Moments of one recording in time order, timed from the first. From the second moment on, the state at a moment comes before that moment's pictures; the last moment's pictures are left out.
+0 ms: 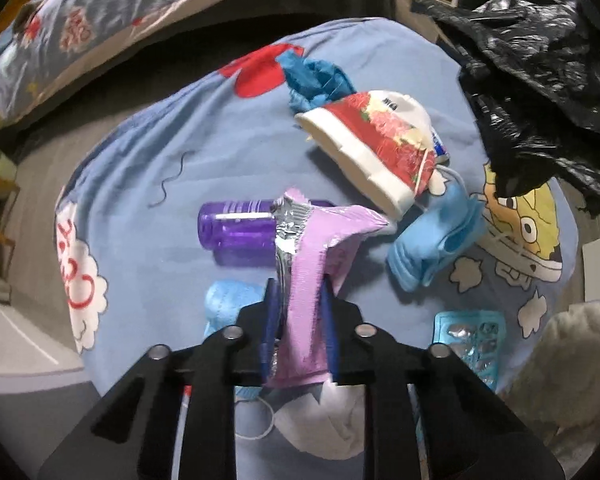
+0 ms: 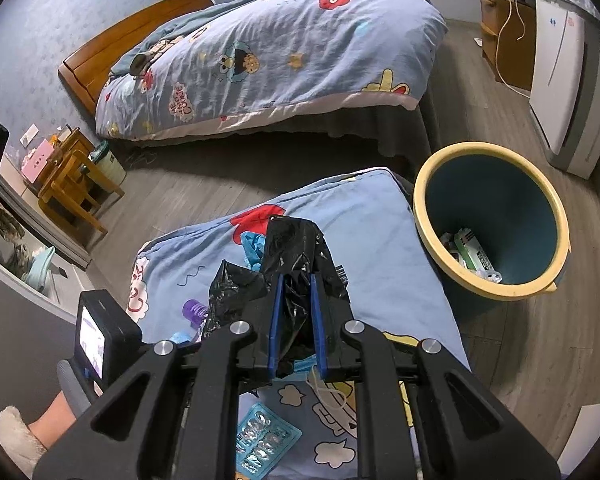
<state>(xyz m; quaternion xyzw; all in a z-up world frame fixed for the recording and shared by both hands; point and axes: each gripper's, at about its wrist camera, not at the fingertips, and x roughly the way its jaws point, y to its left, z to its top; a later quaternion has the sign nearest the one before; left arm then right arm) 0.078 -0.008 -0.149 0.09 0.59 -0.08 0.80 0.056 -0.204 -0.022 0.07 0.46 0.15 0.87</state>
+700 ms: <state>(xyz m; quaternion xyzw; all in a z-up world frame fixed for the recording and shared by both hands) 0.080 0.005 -0.038 -0.01 0.43 -0.07 0.90 0.095 -0.254 0.062 0.05 0.39 0.14 0.91</state>
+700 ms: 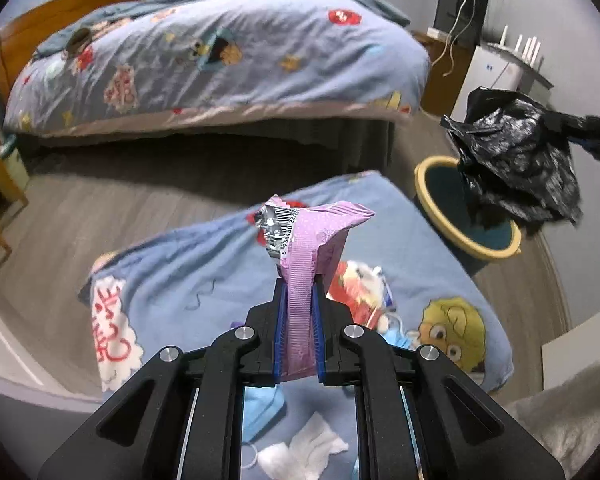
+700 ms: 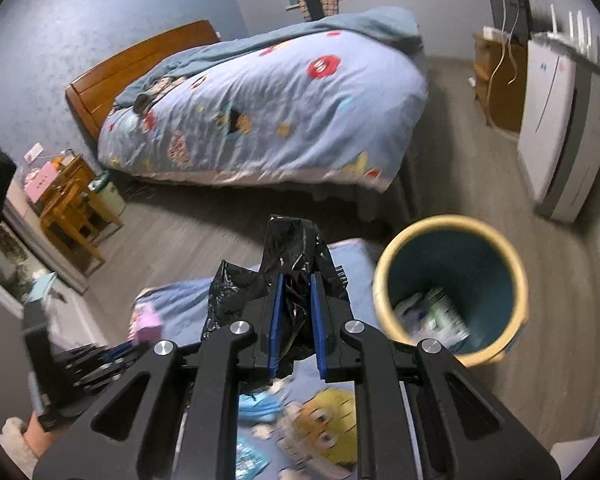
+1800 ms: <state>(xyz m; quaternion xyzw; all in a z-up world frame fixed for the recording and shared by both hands) 0.134 -0.164 -0.068 0.02 0.47 -0.17 0.86 0.145 -0.447 -0.005 0.17 0.42 0.00 0.89</state>
